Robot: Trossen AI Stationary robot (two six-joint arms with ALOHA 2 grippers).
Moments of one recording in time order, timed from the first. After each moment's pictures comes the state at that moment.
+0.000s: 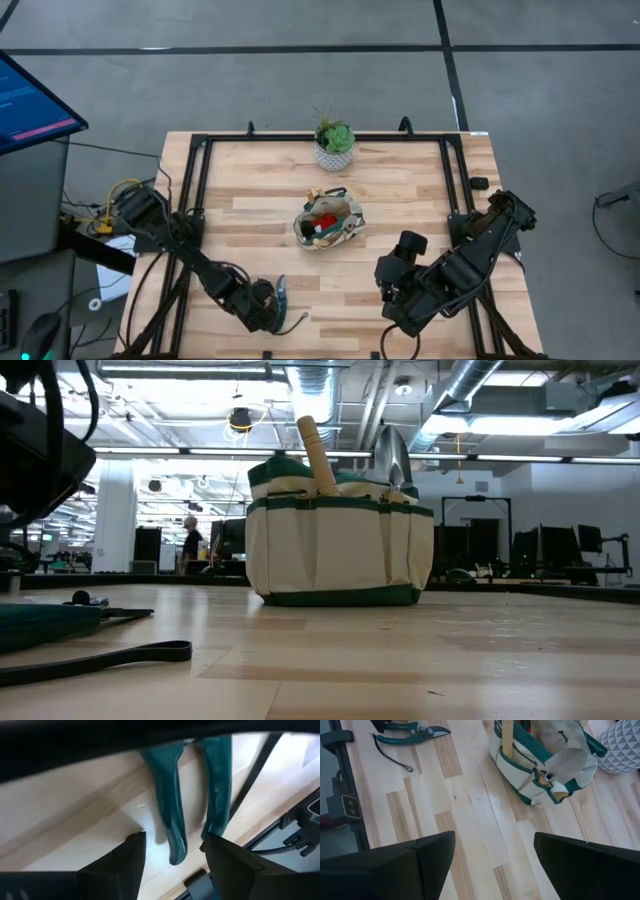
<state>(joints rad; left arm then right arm) -0.74 1.77 0.87 -0.15 0.01 -1.87 0.72 1.82 2.02 -1.57 0.52 0.94</state>
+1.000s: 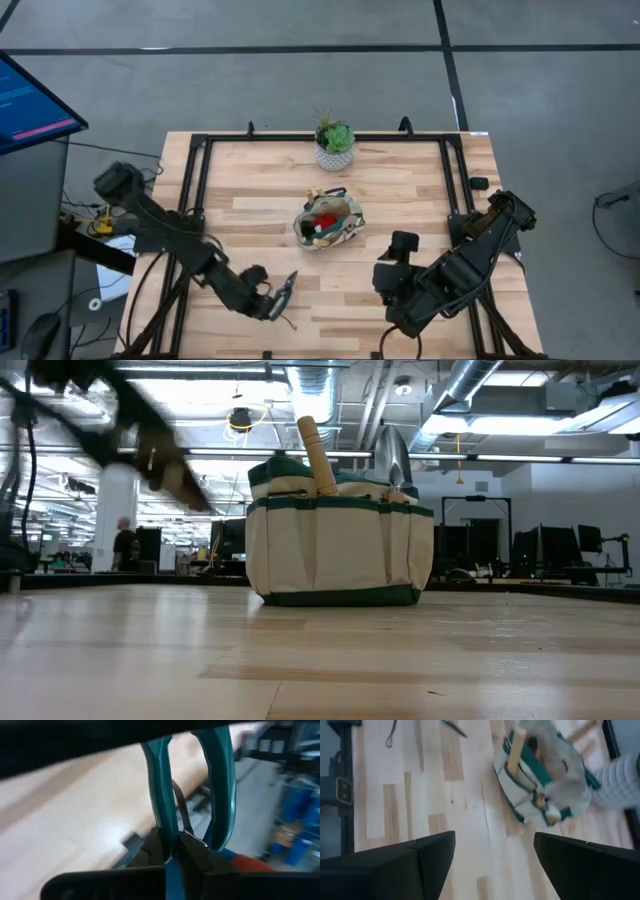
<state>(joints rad) -0.70 1.46 0.86 -0.19 -0.03 -1.79 0.72 1.82 2.02 -1.54 0.56 0.74</state>
